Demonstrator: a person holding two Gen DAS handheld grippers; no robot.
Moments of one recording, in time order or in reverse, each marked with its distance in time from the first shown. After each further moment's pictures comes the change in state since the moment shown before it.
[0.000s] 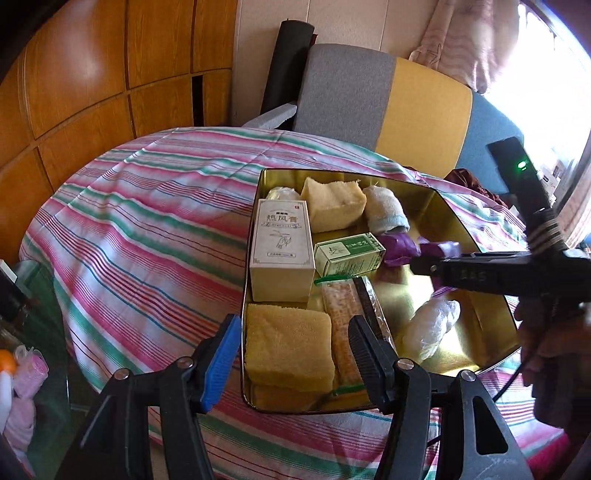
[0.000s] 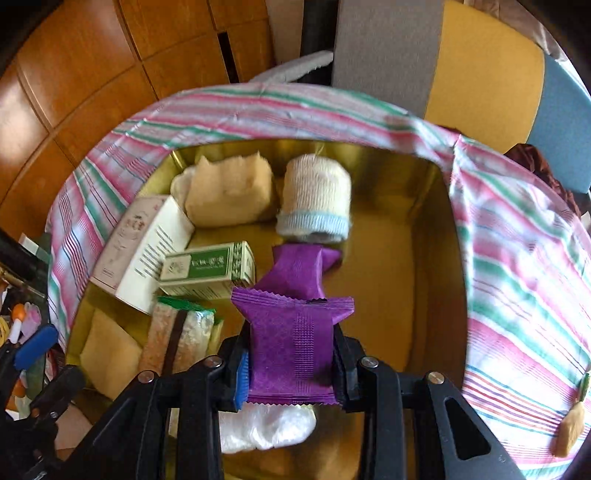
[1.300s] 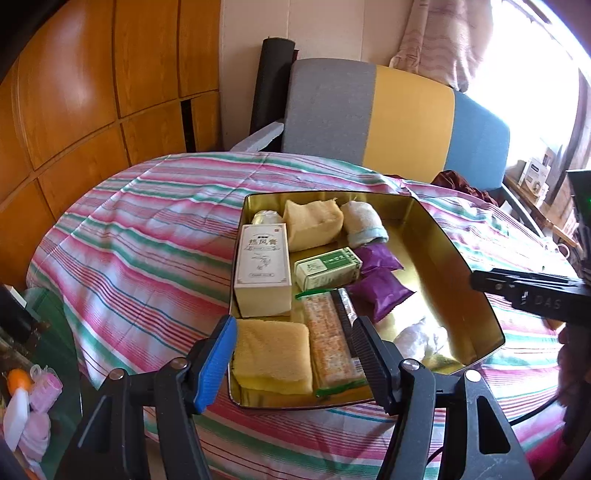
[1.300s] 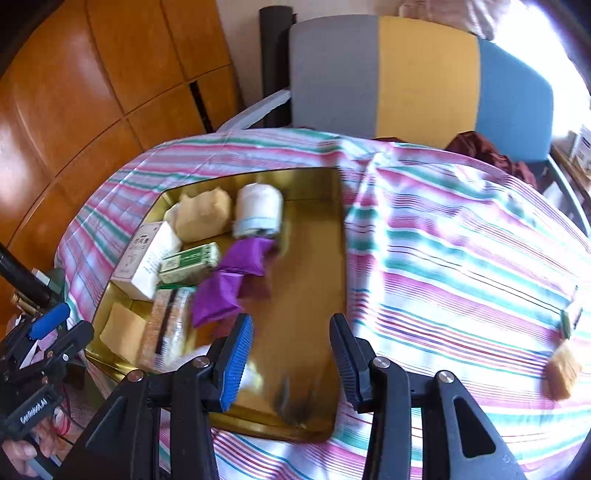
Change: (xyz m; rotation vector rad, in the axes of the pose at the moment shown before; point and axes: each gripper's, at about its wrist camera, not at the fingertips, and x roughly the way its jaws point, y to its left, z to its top) left arm -0.026 -0.025 0.003 0.082 -0.071 0.013; right arm -0.092 -0.054 -0.059 0.143 -0.165 -0.036
